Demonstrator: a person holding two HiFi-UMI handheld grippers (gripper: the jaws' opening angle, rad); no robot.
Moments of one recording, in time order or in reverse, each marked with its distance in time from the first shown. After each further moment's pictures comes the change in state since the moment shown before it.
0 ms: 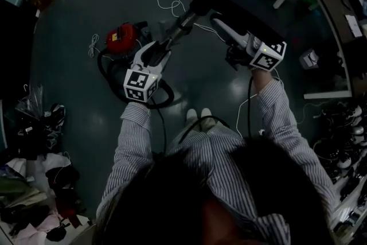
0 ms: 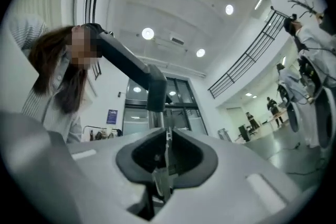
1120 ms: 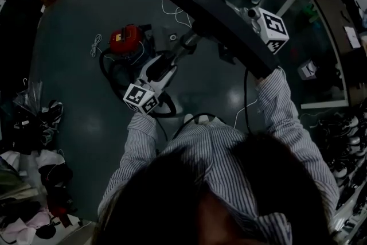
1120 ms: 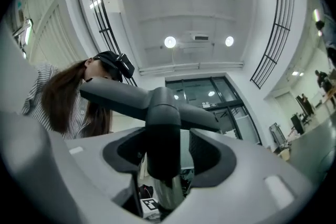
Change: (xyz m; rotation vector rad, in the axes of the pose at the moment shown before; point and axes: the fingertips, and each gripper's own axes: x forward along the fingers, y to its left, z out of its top) left arm -0.055 -0.031 0.001 -0.219 -0.281 -0.120; right arm 0.071 0.093 0.062 0.124 -0.047 0.492
